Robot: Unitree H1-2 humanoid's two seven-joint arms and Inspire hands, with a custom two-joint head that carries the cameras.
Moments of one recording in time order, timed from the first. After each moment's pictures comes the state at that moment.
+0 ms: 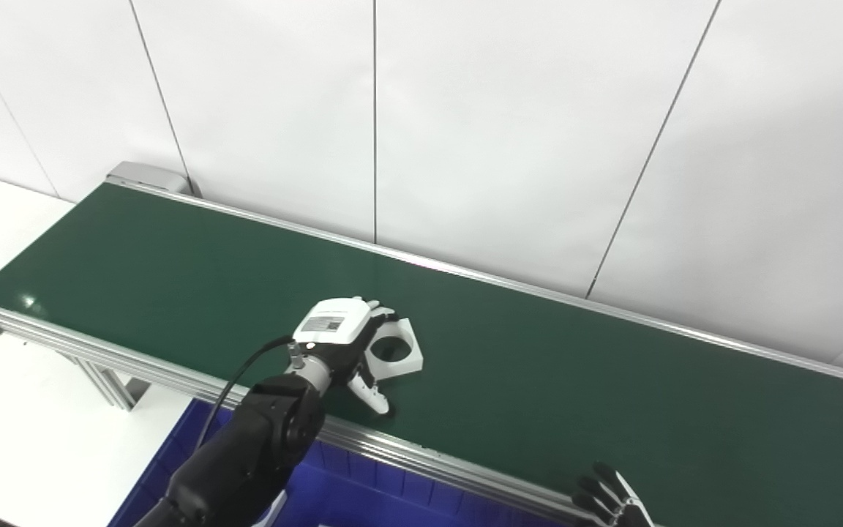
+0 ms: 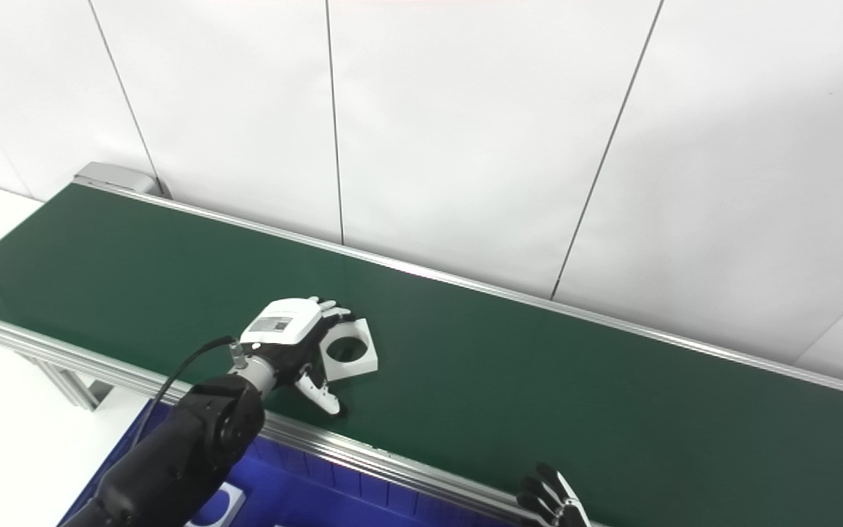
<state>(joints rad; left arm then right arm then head) -0.19 0.33 -0.35 -0.01 0.96 0.41 -0.24 0.32 -0.08 0.22 -0.07 -0.10 -0.26 0.08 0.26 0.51</state>
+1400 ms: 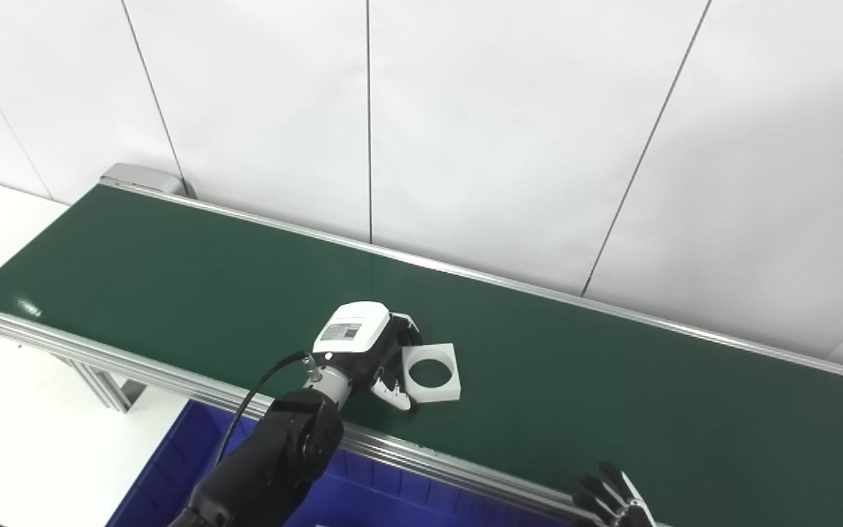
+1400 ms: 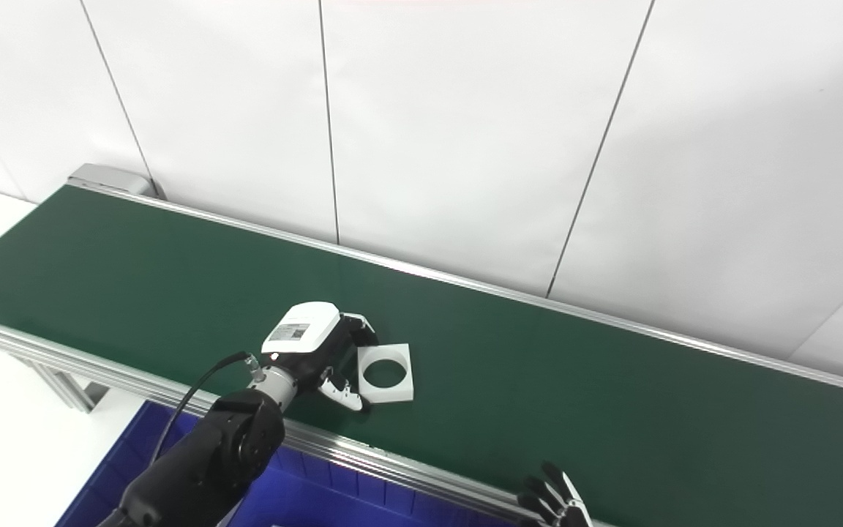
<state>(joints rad) -0.18 0.27 -0.34 0.09 0.84 0.30 -0.02 0.32 -0.08 0.21 -0.07 -0.08 -0.27 0.08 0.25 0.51</state>
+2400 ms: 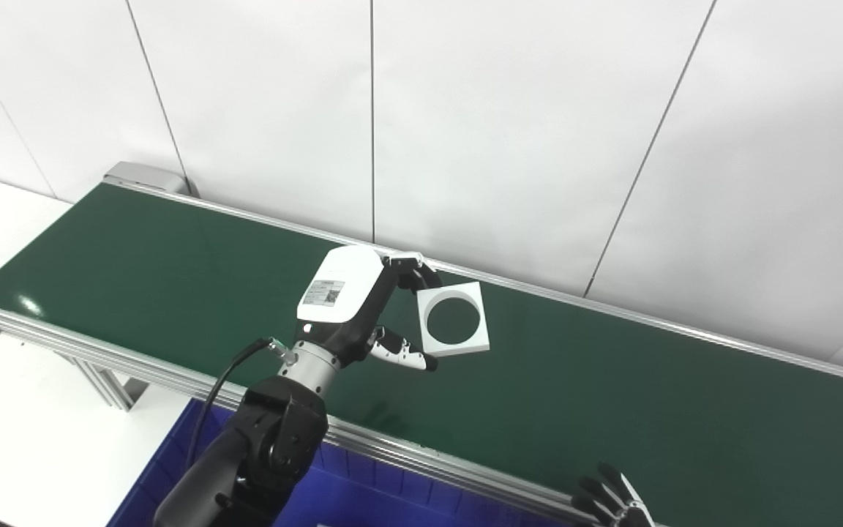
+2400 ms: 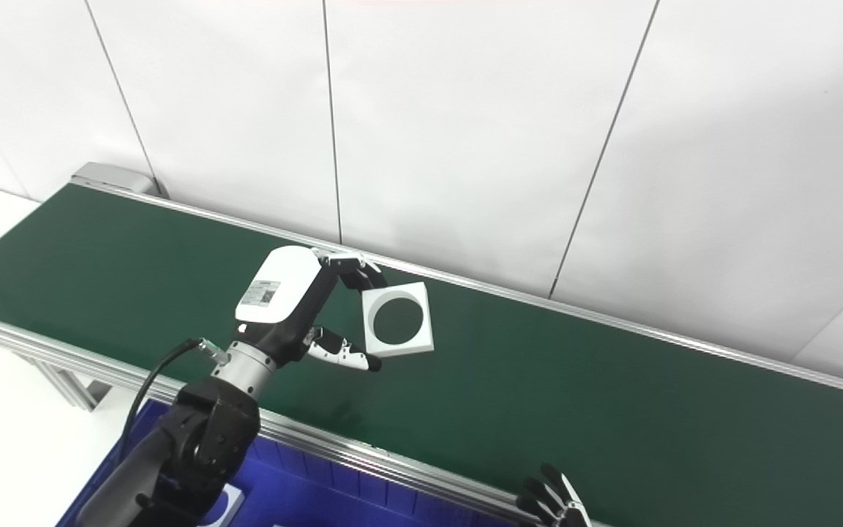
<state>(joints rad) -0.11 0.26 -0.24 -0.34 0.84 0.20 0.01 0.33 -0.09 0.21 -0.07 -0.07 -0.27 0.09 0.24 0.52</state>
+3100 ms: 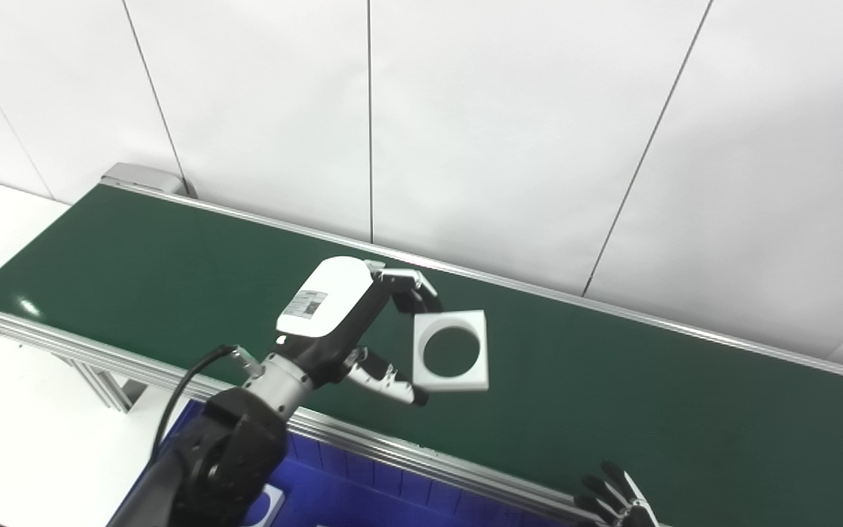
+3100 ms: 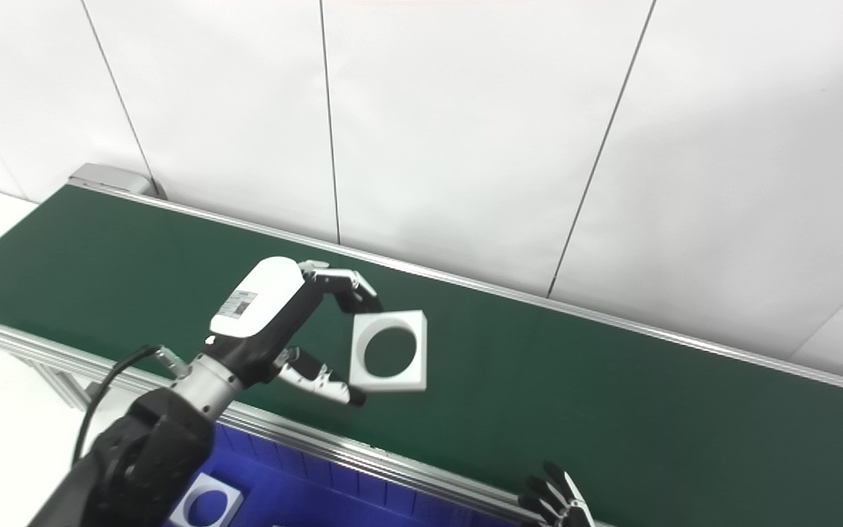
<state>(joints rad) 0.02 0.34 -0.15 -0.58 0.70 0.20 -0.26 0.34 -0.09 0.21 -0.12 -0.09 -0.27 0.08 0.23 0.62</state>
